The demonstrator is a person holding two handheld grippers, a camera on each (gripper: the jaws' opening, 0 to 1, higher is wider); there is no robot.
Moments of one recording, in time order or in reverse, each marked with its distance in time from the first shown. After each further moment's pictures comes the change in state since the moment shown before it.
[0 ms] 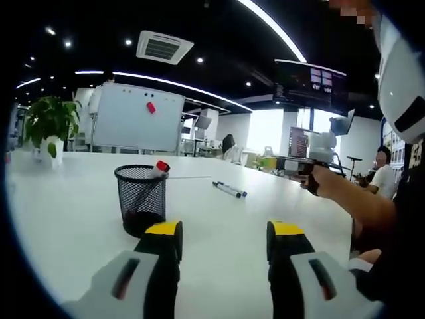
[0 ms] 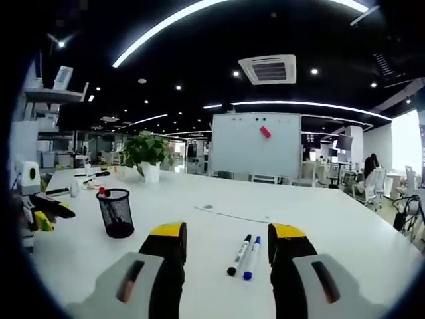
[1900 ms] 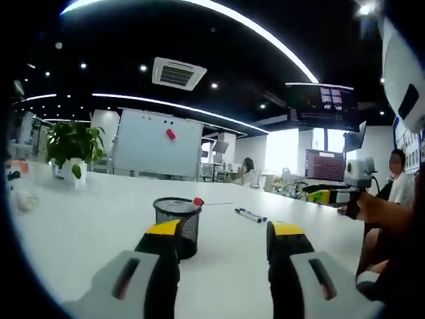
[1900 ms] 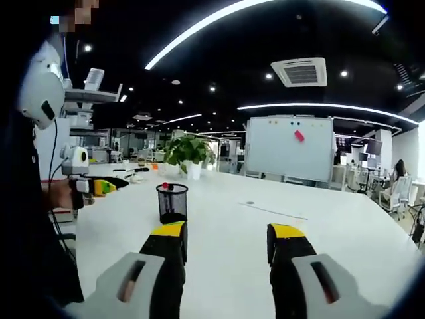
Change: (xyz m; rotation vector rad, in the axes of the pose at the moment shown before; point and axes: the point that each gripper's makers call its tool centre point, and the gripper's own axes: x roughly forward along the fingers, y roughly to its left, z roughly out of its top) left arm -0.035 0.035 0.040 -0.008 -0.130 0.140; right arm -0.075 0.065 0.004 -0.036 0.000 0.229
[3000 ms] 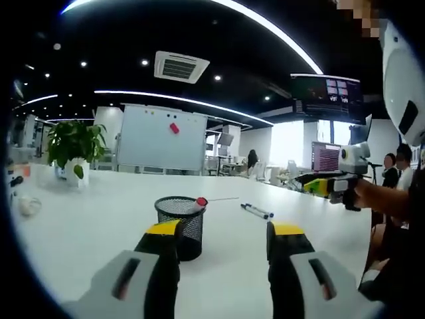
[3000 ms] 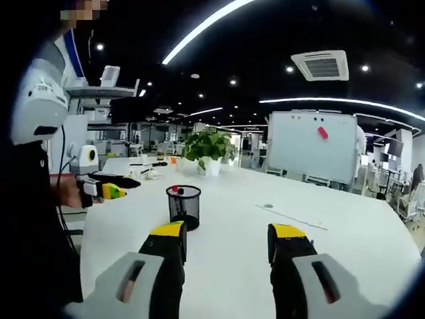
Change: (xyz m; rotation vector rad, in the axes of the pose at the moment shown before) left arm 0.013 -0.004 0.004 0.047 0.019 0.018; right arm 0.045 0.009 0.018 -0.038 0.052 0.157
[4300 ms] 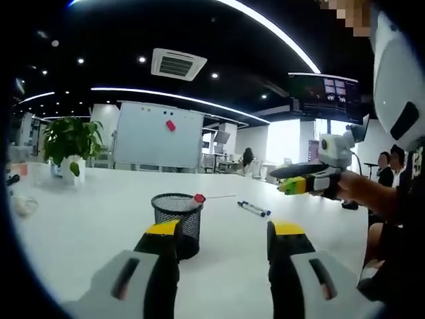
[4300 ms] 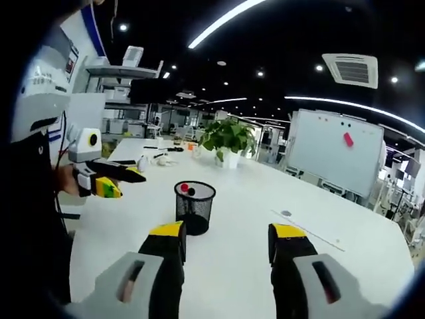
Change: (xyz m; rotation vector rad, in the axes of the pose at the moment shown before) left arm 0.001 0.000 -0.006 -0.001 0.019 -0.029; right arm 0.059 0.025 0.007 -0.113 0.057 0.119
